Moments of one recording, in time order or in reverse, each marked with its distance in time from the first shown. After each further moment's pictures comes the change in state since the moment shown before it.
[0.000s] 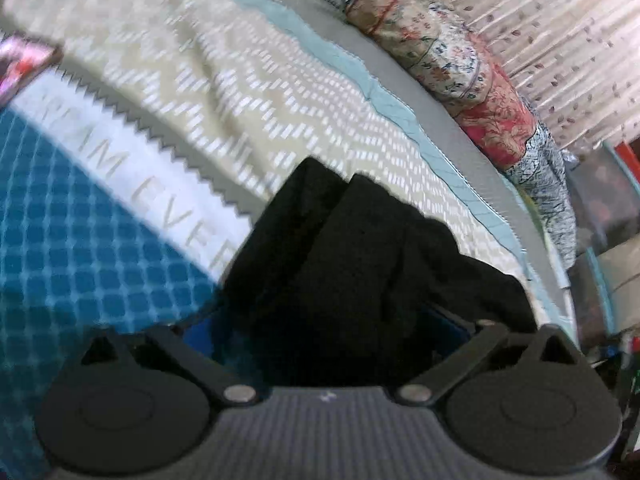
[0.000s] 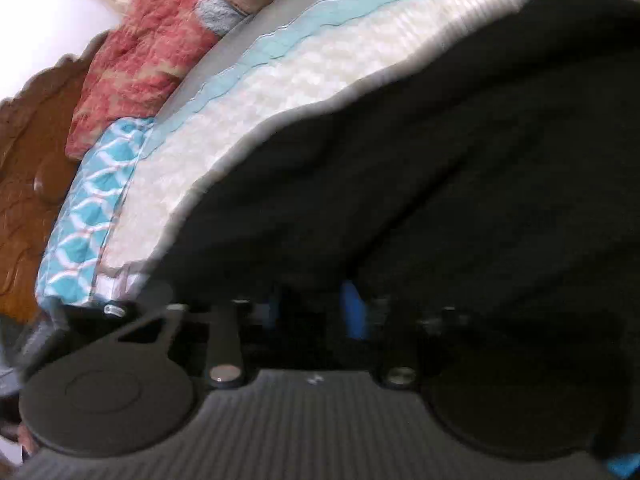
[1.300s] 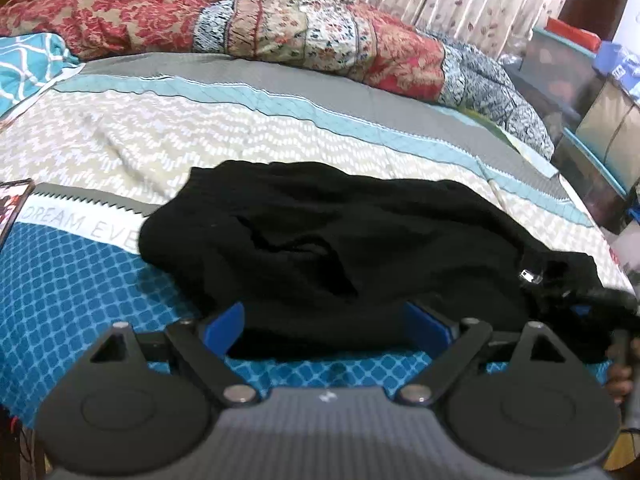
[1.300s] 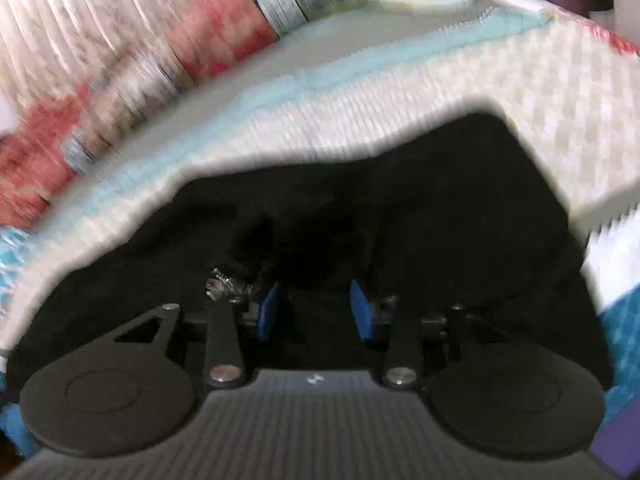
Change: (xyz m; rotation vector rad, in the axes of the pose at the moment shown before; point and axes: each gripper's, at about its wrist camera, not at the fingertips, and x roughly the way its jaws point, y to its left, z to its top) left arm -0.067 -0.098 -0.085 0.403 -0.047 0.087; right arm -0.188 -0.183 0.027 -0.034 -0.311 -0.403
